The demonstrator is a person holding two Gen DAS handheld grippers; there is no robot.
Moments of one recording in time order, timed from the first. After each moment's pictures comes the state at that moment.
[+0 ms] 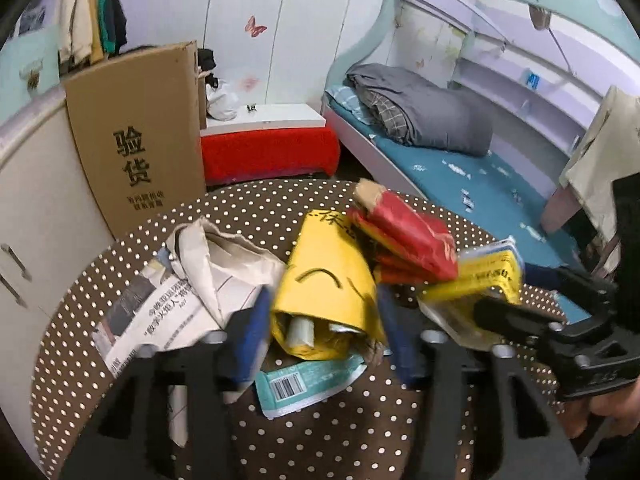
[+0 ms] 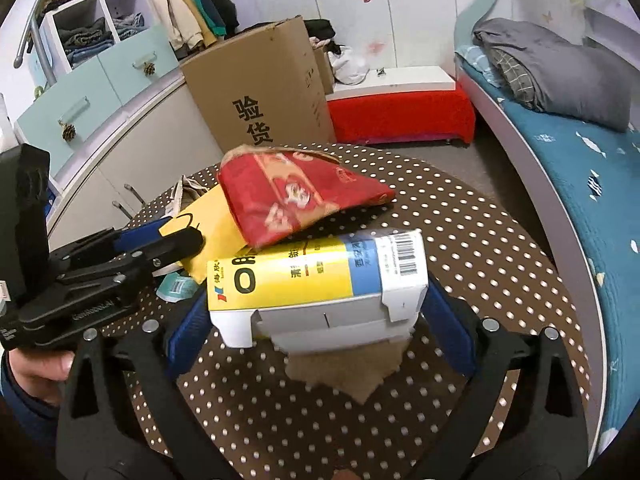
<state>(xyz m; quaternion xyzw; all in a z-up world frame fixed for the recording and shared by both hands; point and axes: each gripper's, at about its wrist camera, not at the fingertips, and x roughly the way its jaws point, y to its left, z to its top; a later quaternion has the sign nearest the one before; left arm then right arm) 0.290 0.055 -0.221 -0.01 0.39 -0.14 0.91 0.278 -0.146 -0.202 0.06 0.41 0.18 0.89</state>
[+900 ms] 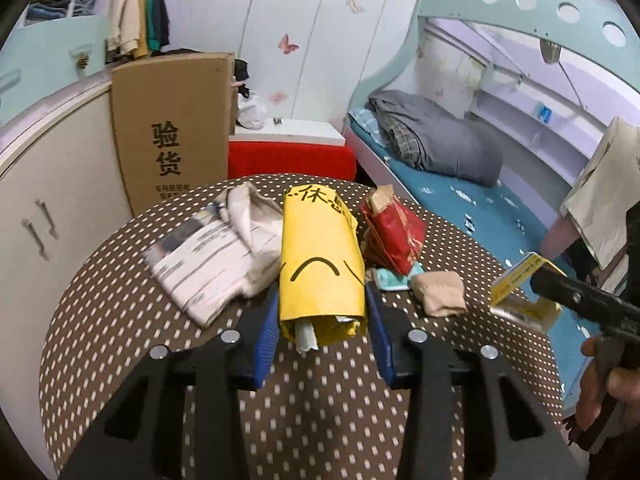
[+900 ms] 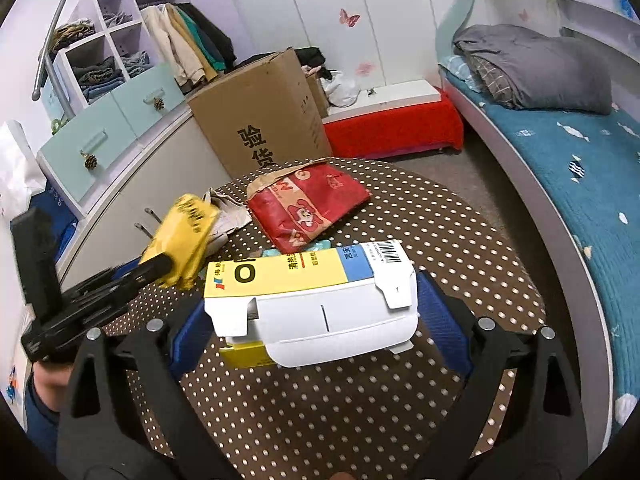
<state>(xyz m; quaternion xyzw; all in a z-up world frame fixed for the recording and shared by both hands) 0.190 0.075 -0.197 -0.07 0.35 -0.10 0.93 0.204 -0.197 -0.170 0.11 0.37 0.17 0.91</state>
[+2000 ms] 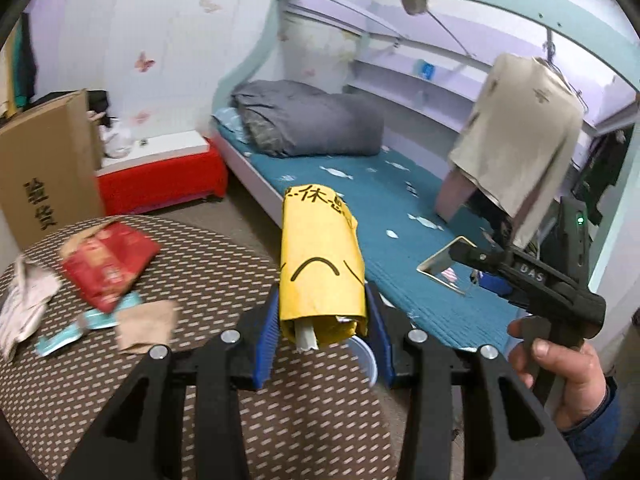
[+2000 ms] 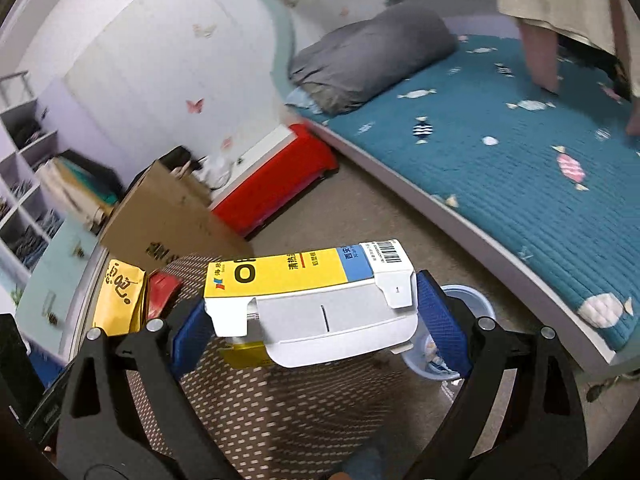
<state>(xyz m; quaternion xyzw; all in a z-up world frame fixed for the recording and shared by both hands) 0.169 -0.178 -0.156 -0.01 0.34 -0.29 0.89 0.139 -0.464 -0.186 0.30 0.32 -0.04 0.90</state>
